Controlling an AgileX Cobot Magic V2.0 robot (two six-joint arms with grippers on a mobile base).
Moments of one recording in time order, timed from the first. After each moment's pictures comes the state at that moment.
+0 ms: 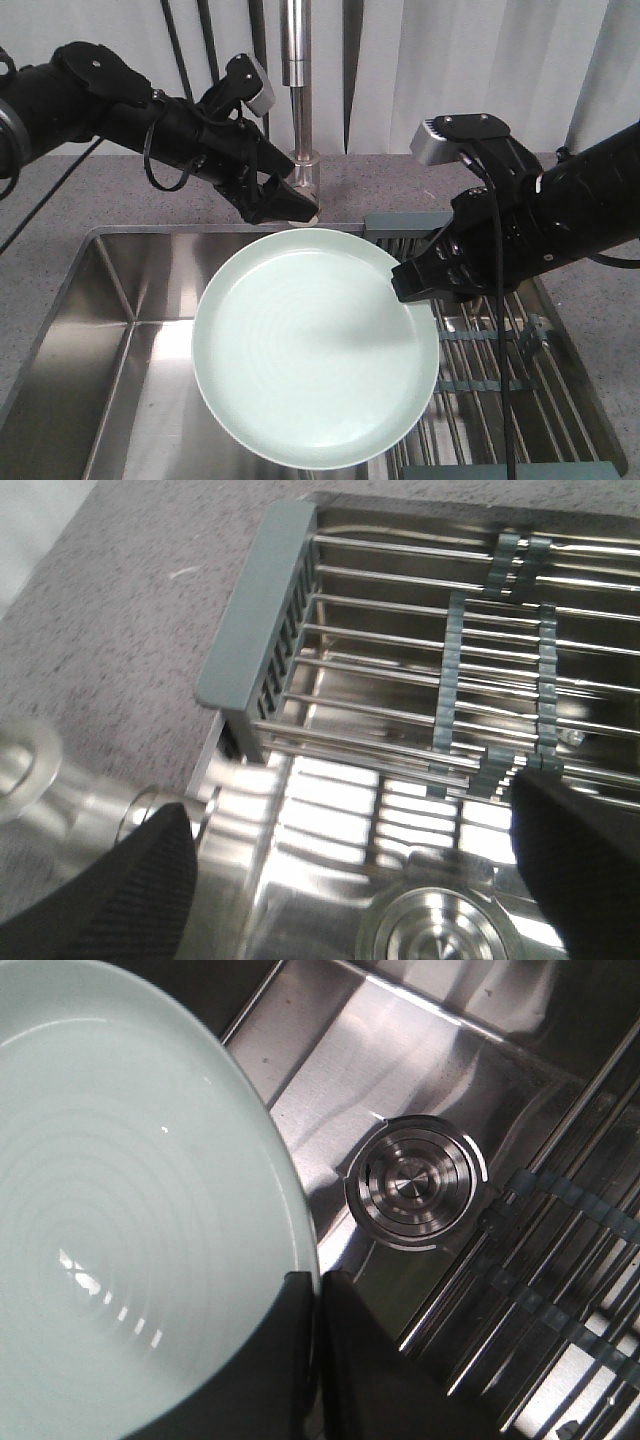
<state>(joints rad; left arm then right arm) -0.28 1.96 -1.77 -0.85 1.05 1.22 0.35 1.38 -1.21 0.52 1.02 -0.38</state>
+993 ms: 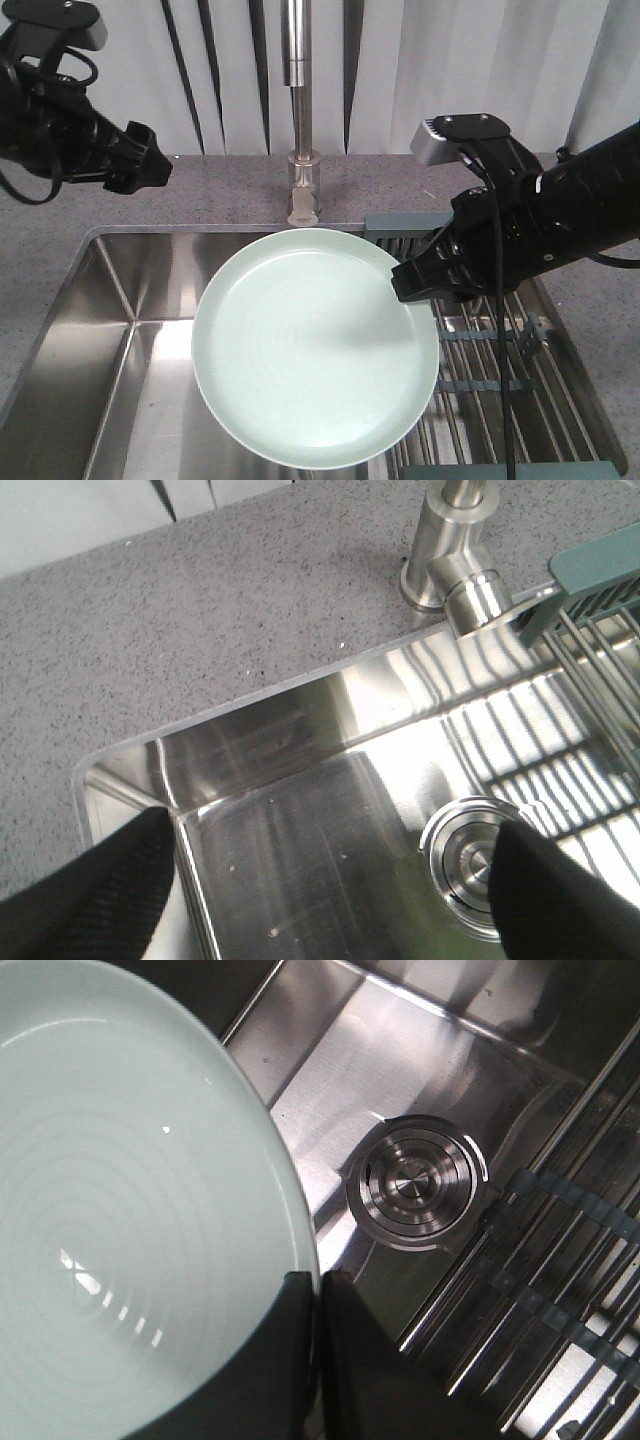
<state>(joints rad) -0.28 1.44 -1.44 -0.11 0.92 0.13 0.35 1.38 -1.21 0.52 1.02 -0.38</state>
